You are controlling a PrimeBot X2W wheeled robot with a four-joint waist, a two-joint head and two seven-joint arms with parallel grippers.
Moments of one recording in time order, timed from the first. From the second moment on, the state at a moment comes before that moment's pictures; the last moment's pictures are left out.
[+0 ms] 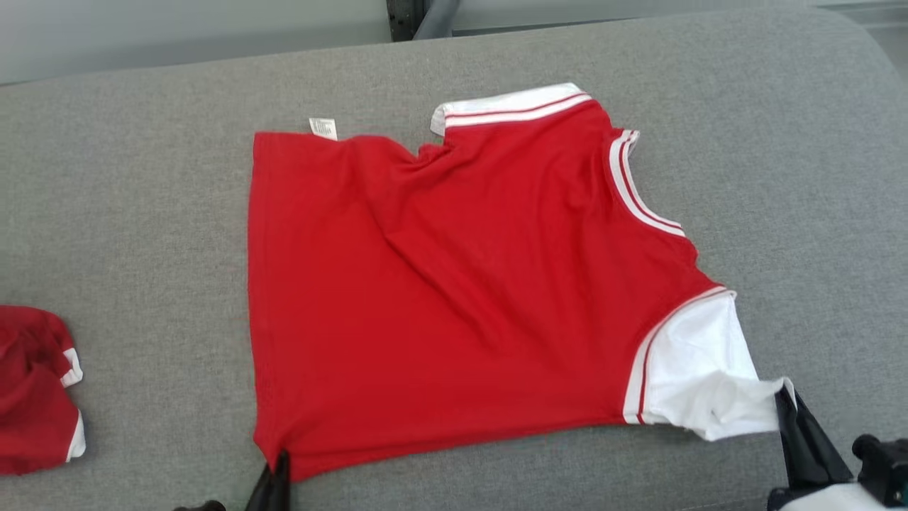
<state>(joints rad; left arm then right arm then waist) 0.12 0.25 -0.34 0.19 -0.60 0.10 -0.26 0.15 -0.17 -0.05 0.09 0.24 0.13 -0.24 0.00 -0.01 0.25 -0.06</state>
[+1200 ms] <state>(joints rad) 0.22 0.23 -0.34 0.13 -0.62 0.08 -0.15 0.23 -0.18 0.00 0.08 0.25 0.13 -0.21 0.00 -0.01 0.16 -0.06</state>
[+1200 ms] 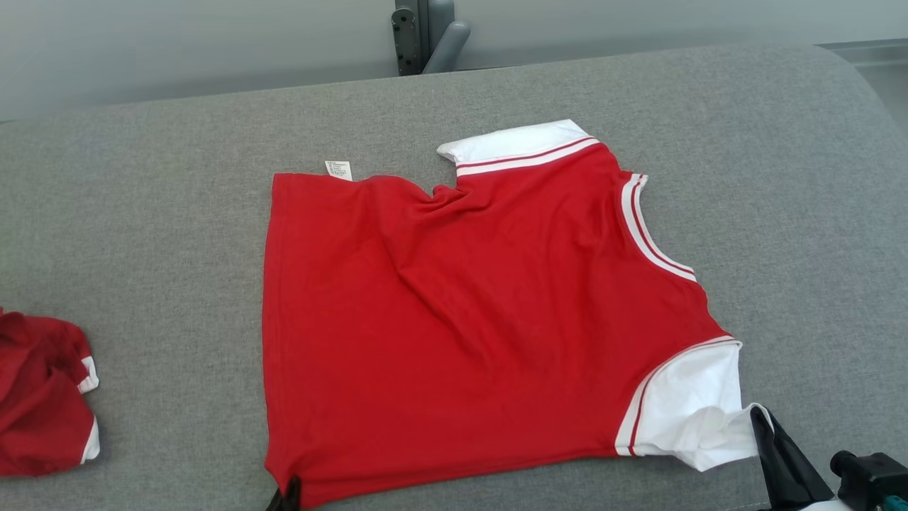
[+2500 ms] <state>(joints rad) 0.22 0.32 -0.39 -0.14 -0.62 0.15 0.06 0.16 -0.22 0.03 -0.10 0.28 0.13 -0.10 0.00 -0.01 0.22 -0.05</state>
